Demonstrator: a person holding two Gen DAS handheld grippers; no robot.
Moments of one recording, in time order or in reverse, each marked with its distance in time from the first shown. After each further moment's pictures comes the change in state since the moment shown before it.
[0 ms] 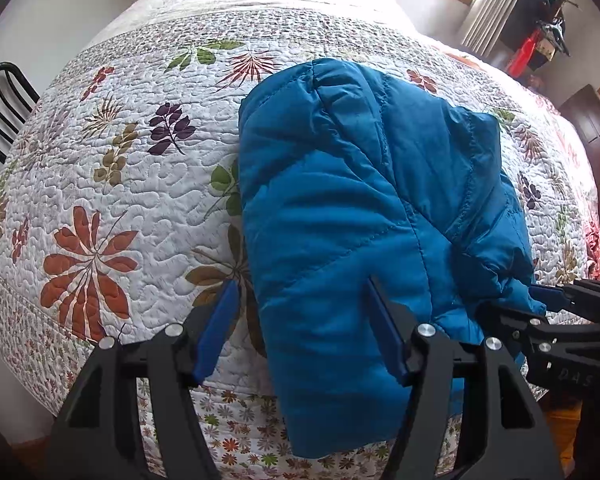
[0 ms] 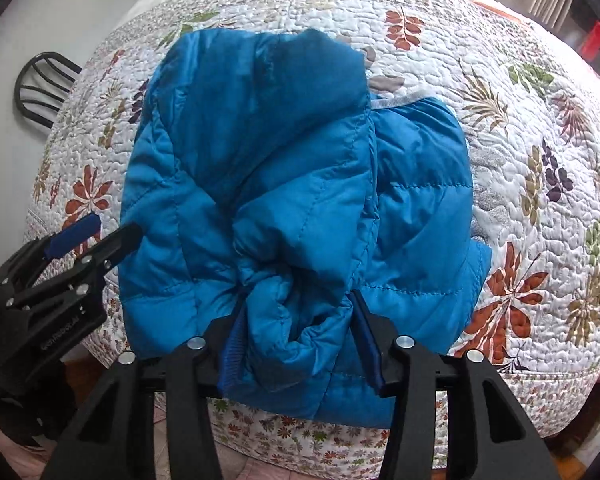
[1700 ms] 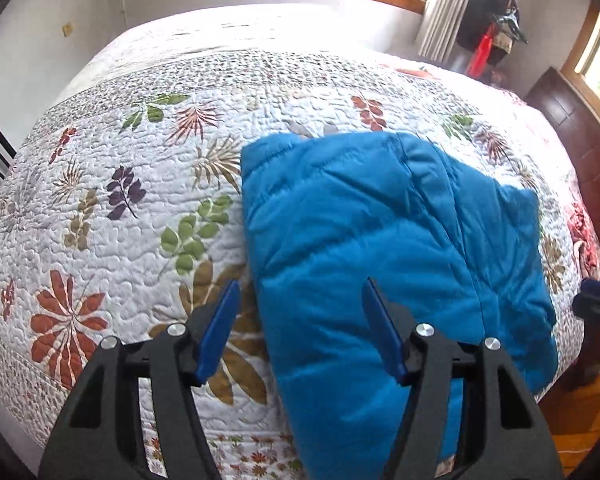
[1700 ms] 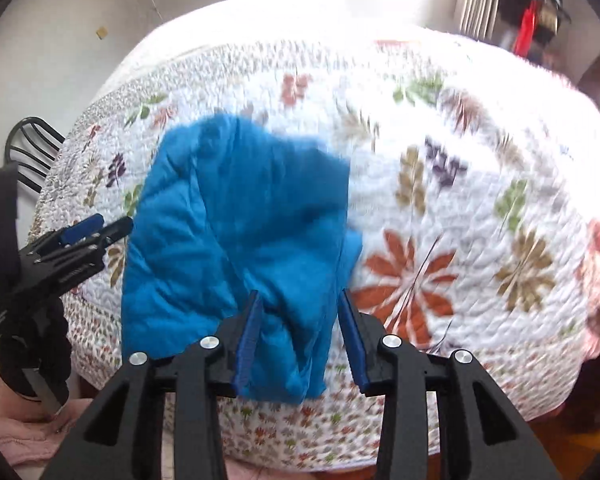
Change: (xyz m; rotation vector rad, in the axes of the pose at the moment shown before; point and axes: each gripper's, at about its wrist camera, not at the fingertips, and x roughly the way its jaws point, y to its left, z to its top) left arm -0.010 -0.044 0.016 0.119 -0.128 -0.056; right arm -0.098 -0.072 -0.044 0.085 -0.303 -0.068
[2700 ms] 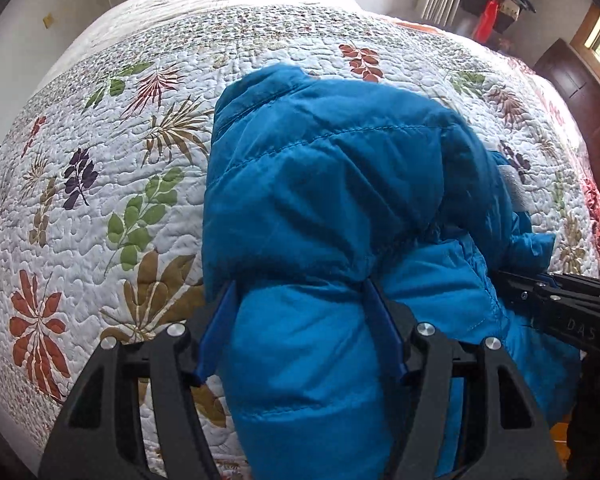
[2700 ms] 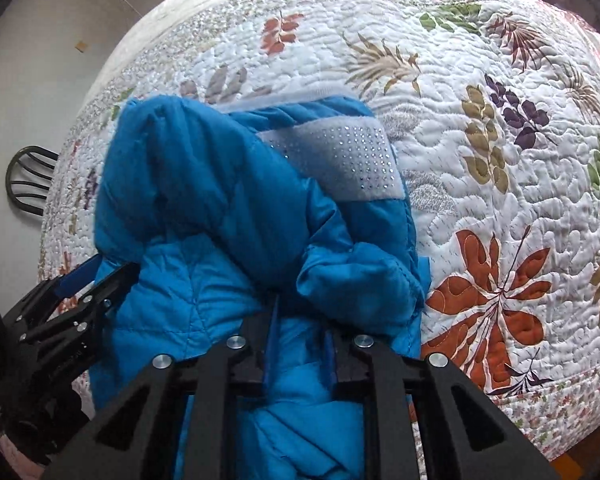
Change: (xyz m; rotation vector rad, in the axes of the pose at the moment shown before) left arm 0.058 -0.029 0.004 0.040 0.134 0.008; right arm 0.122 -0.034 -0.002 0.168 0.151 0.156
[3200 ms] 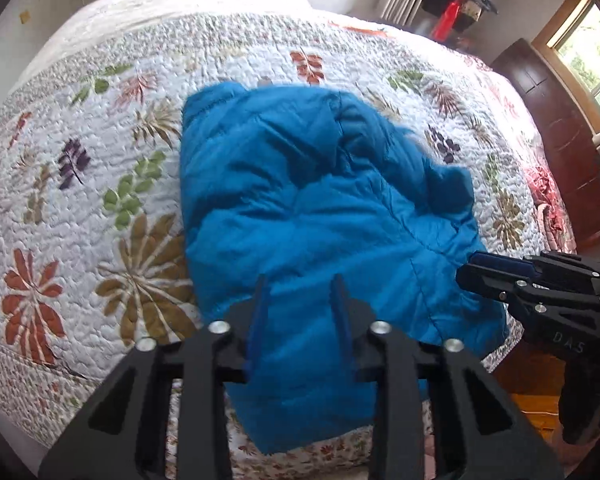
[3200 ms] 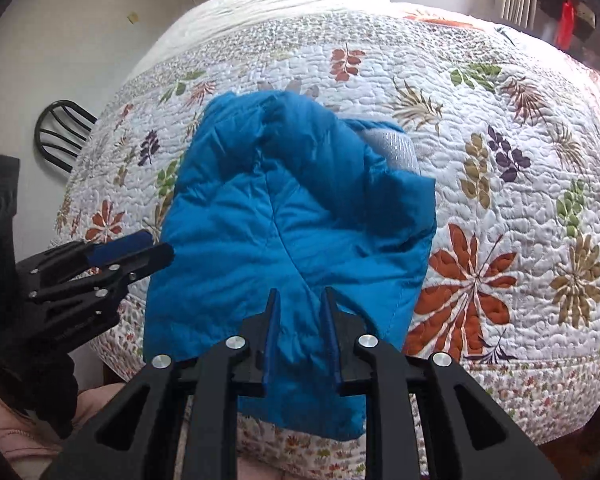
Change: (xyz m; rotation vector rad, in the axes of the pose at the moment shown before) left arm -0.056 -0.012 -0.036 0.033 0.034 -0.160; right arm -0.063 0.048 -0.042 -0.182 -0.008 -0.035
